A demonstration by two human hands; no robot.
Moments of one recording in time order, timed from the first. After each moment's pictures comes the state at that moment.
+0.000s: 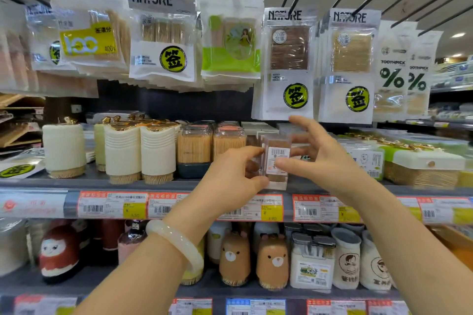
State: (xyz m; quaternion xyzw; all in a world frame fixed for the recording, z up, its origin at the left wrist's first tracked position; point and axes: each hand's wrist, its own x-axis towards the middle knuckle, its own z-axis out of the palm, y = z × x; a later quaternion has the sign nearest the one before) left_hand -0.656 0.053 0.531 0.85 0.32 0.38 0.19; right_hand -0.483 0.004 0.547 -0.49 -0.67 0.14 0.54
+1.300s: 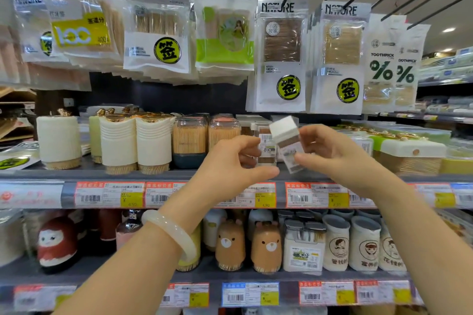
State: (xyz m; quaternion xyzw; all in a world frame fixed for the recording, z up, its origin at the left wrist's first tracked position) left_hand -0.658 0.042 0.531 0.82 0.29 0.42 0.25; right_hand -0.455 -0.012 0.542 -0.52 -0.71 0.11 0.46
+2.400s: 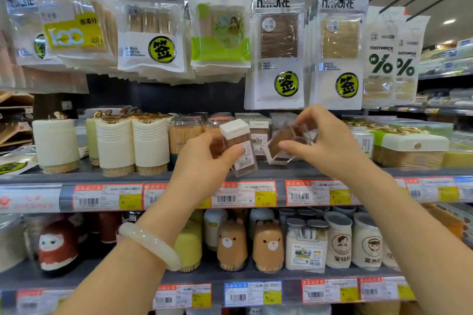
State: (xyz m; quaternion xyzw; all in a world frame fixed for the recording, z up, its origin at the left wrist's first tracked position) left_hand -0.674 0.045 0.530 0.75 0.38 0.50 0.18; right_hand -0.473 0.000 0.550 -0.56 -0.67 -0.12 0.48
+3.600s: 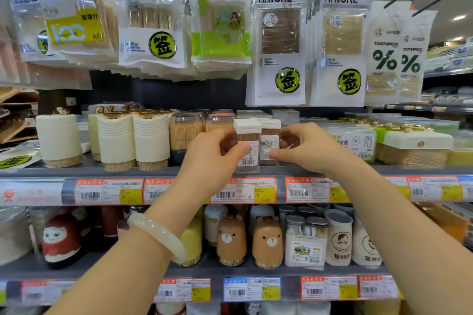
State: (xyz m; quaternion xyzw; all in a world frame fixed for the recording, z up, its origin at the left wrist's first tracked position) left_hand -0.666 0.038 0.532 0.78 0.37 0.48 0.14; right_hand -0.485 0.015 0.551 -0.63 -0.67 0.07 0.39
